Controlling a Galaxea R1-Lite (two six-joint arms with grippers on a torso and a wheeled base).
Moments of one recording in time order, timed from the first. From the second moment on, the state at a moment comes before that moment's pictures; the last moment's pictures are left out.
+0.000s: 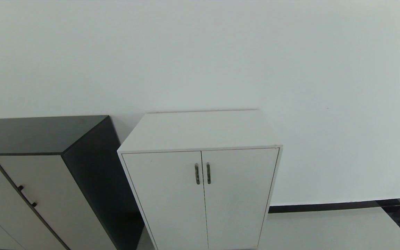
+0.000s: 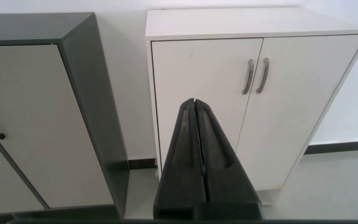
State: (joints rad) left arm 0.00 0.00 0.00 0.00 -0.02 0.00; right arm 0.30 0.01 -0.05 0.05 0.09 -0.08
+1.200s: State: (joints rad) left arm 0.00 0.00 0.00 0.00 -0.03 0.00; right arm 0.04 0.08 0.00 0.00 -0.03 -0.01
